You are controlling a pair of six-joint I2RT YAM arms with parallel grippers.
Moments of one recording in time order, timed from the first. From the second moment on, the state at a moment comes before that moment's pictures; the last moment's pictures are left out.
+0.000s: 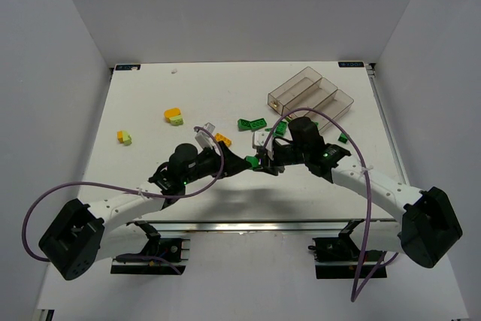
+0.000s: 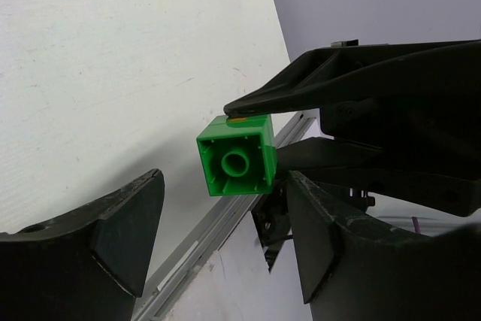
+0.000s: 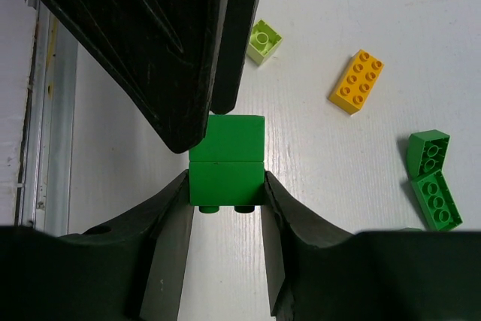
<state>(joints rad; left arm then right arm) -0.71 1.13 0.44 0.45 0.31 -0.95 0.71 1.24 0.80 -0.15 -0.67 -0.61</state>
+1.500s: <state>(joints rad) -0.73 0.94 0.38 0.41 0.17 -0.96 0.64 1.16 0.71 -0.11 -0.67 -0.58</state>
